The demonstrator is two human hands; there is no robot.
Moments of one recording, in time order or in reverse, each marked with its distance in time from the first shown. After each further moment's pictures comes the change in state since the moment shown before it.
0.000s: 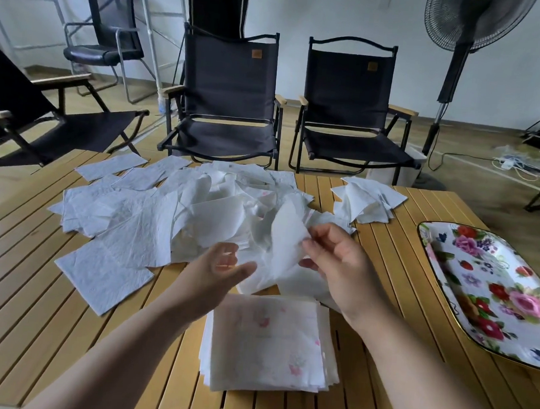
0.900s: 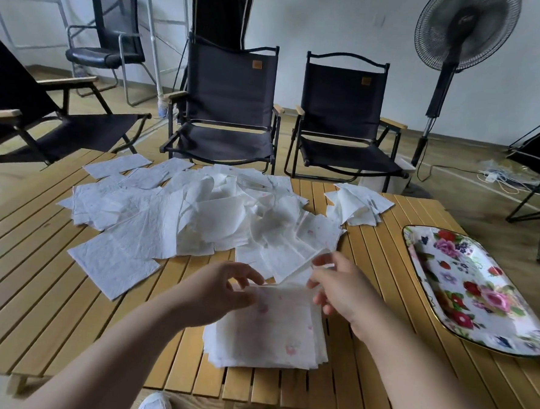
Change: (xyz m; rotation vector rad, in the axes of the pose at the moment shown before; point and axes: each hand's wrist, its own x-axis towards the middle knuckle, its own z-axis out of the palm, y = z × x) left_hand -0.034 0.010 -0.007 0.340 -0.258 0.194; right_hand -0.033 -0.017 -0.008 -0.381 0.087 0.454
